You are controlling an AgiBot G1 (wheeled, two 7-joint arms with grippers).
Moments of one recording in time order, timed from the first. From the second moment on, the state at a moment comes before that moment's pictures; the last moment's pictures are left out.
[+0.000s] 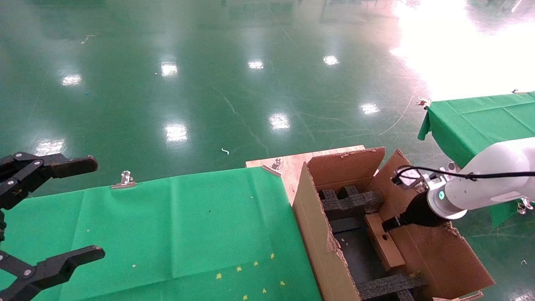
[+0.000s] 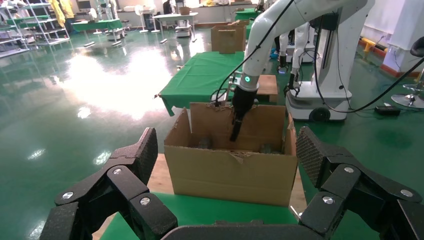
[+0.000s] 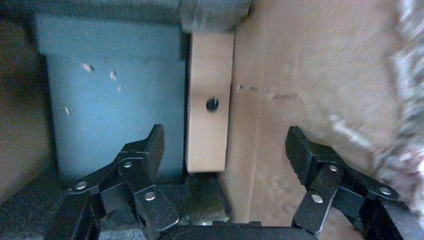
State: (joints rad) left arm -1.09 0.58 0.36 -1.25 0.67 1.46 -0.14; right arm 1.87 -0.74 -2.18 0.74 -1.24 -0.72 1.42
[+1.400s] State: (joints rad) left arm -1.09 0.58 0.36 -1.25 0.67 1.46 -0.14; right arm 2.10 -0.57 -1.79 1.15 -0.97 -0.87 1.12
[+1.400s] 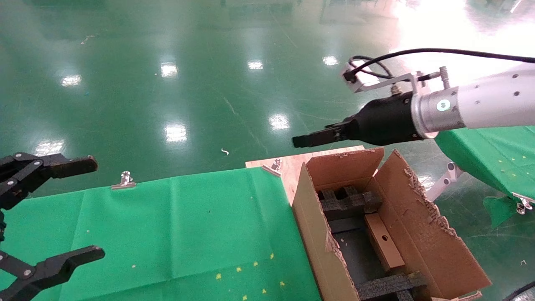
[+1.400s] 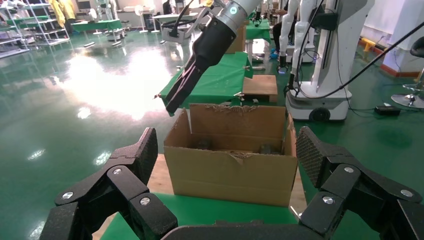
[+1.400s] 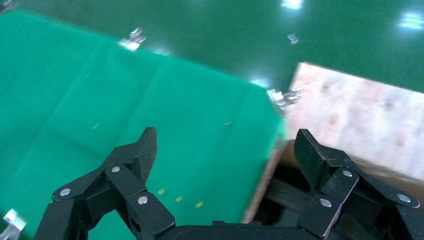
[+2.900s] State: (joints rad) left arm -1.09 0.58 0.36 -1.25 0.67 1.46 -0.14; right arm 1.31 -0.60 -0.63 1.25 -0.79 -1.35 0.40
